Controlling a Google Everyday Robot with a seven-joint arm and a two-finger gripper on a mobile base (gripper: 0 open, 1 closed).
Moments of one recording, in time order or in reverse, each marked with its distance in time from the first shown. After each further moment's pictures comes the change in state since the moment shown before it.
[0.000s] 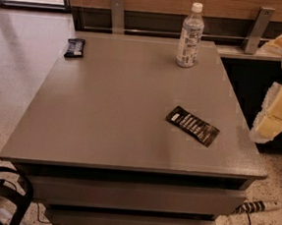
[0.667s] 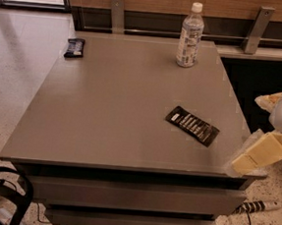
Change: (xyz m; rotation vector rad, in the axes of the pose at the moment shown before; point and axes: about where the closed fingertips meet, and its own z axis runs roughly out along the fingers) arm 0.025 0.048 0.069 -0.073 -0.214 0.290
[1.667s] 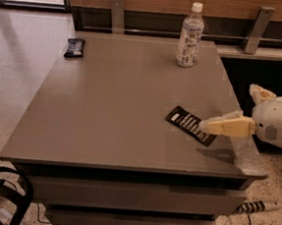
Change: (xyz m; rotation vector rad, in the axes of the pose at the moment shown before) arm -0.033 -0.077 0.050 0.209 -0.592 0.208
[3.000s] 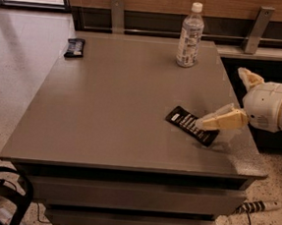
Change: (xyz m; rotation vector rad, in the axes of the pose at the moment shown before) arm -0.017 -0.009 0.023 -0.053 0.001 -0.248
